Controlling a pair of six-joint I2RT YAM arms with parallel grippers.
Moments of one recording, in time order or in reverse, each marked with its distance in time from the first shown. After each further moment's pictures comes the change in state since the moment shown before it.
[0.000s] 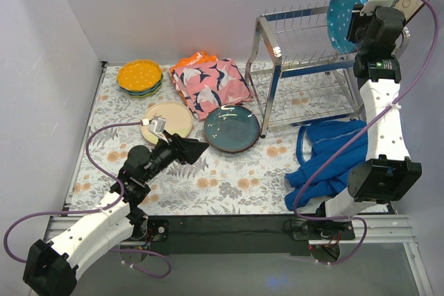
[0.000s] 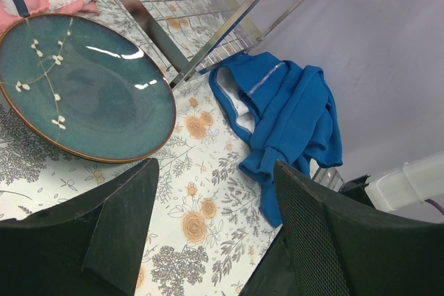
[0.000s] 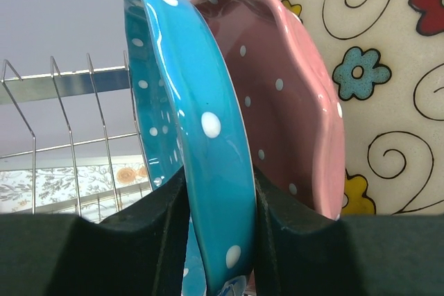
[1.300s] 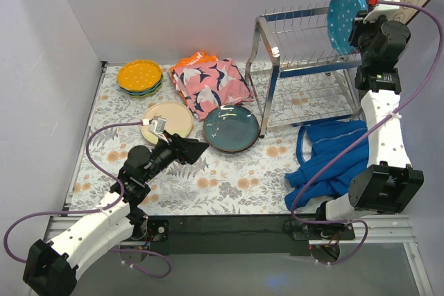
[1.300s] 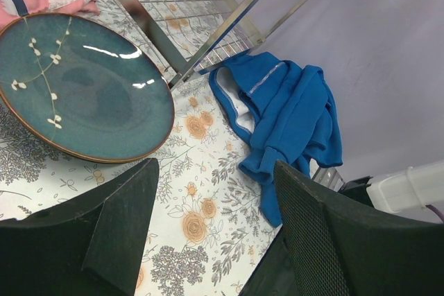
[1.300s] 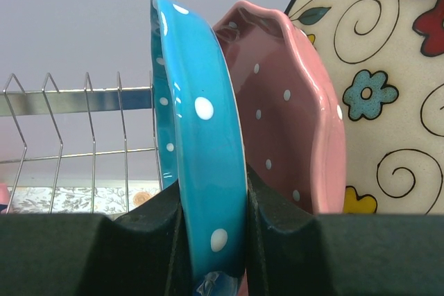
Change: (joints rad) left arm -0.001 0.000 0.000 0.000 -0.001 0.000; right arm -0.043 -0.090 -0.196 0.245 -0.153 0.027
